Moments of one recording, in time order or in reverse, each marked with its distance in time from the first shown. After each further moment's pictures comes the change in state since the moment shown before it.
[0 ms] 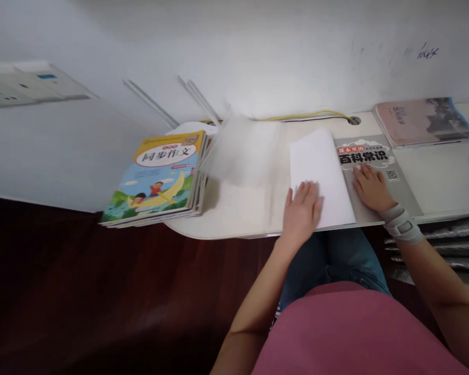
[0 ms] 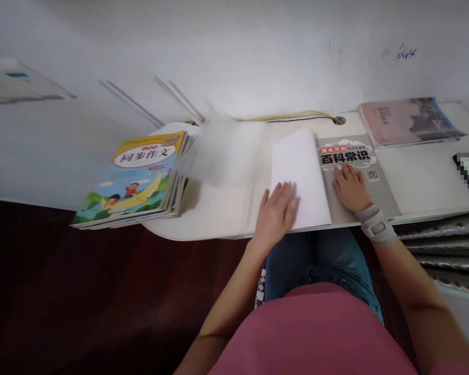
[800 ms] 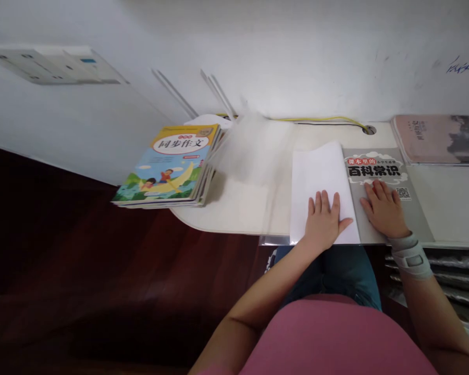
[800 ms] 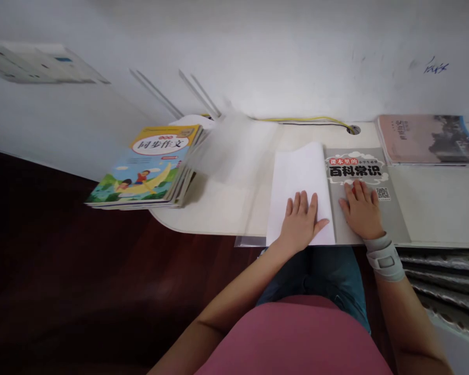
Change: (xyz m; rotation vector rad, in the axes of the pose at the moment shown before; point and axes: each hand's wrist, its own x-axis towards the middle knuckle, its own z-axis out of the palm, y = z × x) left_hand 0.018 0.043 0.048 0.329 -0.248 -0.061; right_hand -0.019 0.015 0.006 -0.195 0.050 -0.070
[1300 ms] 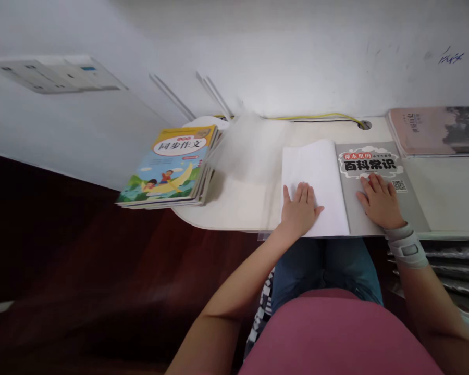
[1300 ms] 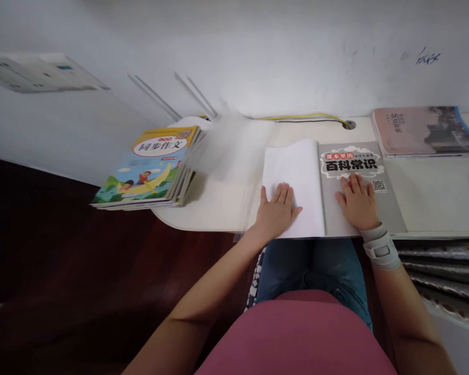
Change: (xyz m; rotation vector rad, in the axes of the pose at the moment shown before) left_hand 0.000 -0.044 -0.024 0.117 -0.229 -0.032; right_hand 0.000 0.002 0.005 0.022 0.026 -0.005
